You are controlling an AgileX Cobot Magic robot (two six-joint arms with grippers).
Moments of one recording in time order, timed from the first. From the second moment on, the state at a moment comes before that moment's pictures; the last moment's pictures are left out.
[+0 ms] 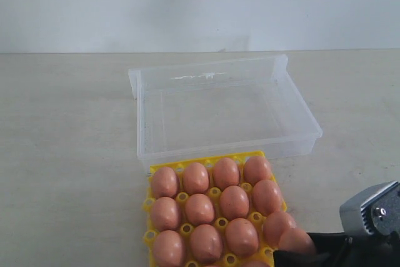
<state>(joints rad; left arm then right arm) 0.02 0.00 0.00 -0.13 0.30 0.08 0.73 1.15 -0.01 0.07 -0.47 0.31</state>
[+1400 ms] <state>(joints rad) 0.02 0.00 0.00 -0.13 0.30 0.08 0.73 1.15 -0.01 -0.01 -0.39 0.31</state>
